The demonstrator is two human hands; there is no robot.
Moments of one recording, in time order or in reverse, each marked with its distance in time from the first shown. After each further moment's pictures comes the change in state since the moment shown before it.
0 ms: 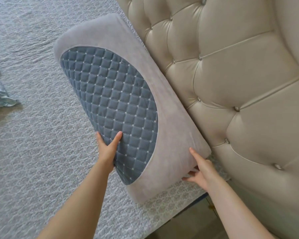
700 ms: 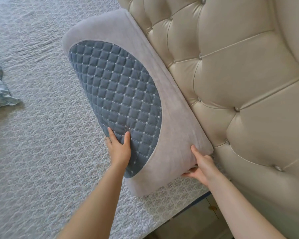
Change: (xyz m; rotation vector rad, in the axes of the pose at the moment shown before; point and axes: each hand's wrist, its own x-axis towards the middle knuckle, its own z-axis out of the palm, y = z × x) left_hand -0.022 -0.008 0.041 0.343 0.149 0.230; right_hand 0.005 -0.012 0.002 -0.010 -0.044 -0.055
